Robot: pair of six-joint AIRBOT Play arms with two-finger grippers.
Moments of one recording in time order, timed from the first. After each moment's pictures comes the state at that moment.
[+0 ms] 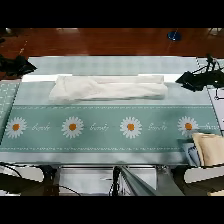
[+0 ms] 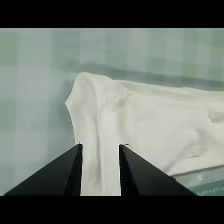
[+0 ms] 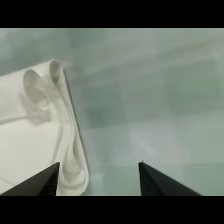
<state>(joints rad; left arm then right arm) 0.43 -1.70 1.64 0.89 -1.27 -1.15 -0.38 -1.69 1.34 -0.93 1.02 1.24</state>
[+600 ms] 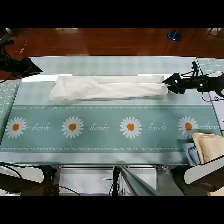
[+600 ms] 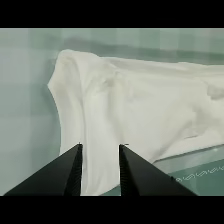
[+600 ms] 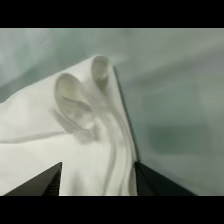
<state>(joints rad) 0.38 -1.70 1.64 0.92 -1.31 -1.17 -0.32 -1.85 1.34 -0.64 1.03 1.18</state>
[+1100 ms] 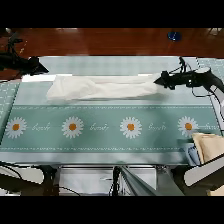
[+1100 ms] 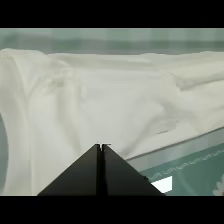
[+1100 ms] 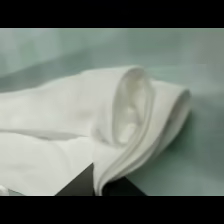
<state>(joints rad) 0.30 -1.70 1.64 0.88 -1.33 -1.18 -0.20 -1.81 1.40 -0.58 1.03 1.13</state>
